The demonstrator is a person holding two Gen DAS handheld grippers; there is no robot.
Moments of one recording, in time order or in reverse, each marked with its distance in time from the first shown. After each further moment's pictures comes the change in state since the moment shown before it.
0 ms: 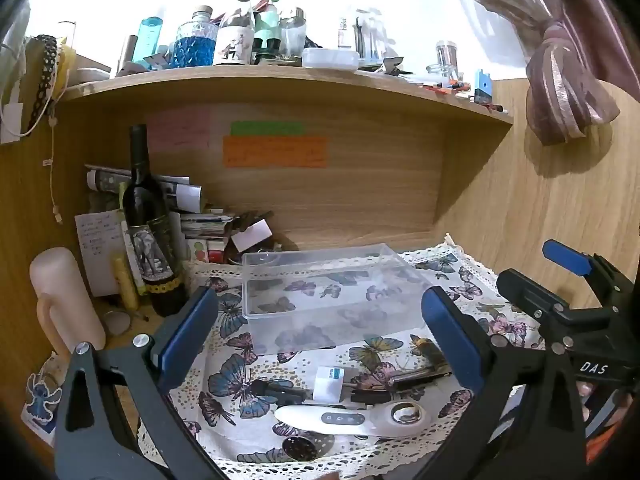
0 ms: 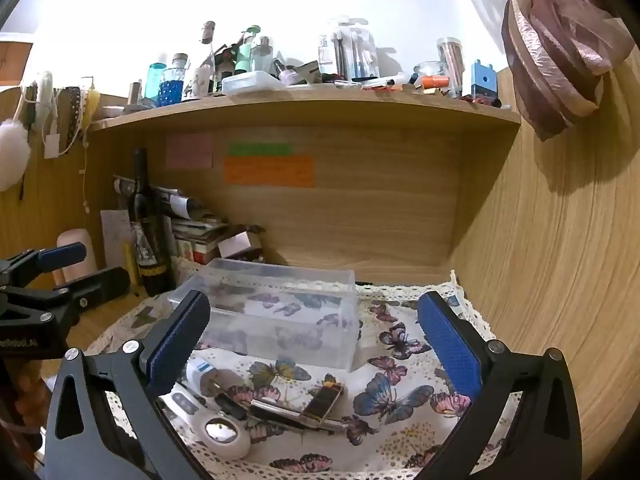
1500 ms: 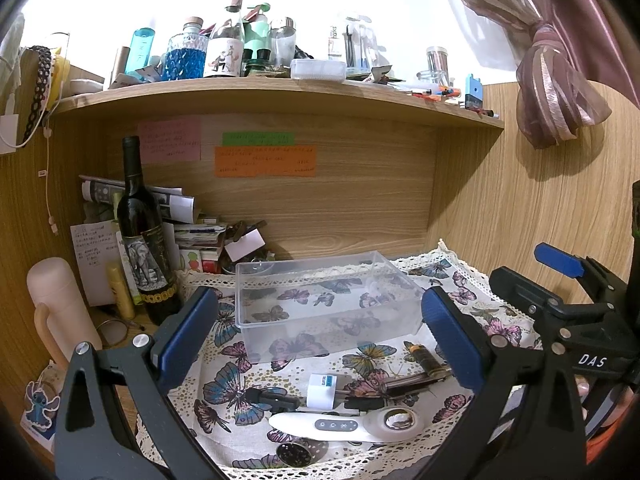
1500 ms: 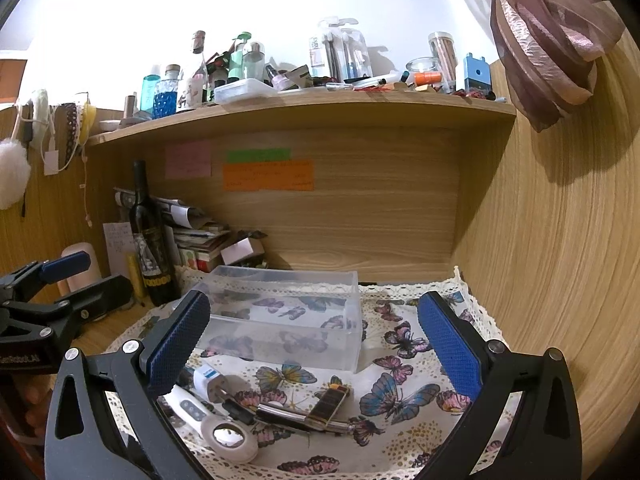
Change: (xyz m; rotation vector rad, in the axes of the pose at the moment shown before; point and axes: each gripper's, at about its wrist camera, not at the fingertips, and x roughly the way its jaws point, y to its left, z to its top) left arm -0.003 -0.008 0.004 0.021 -0.028 -0.017; right arm -0.004 -0.003 0.003 0.049 -0.006 0.010
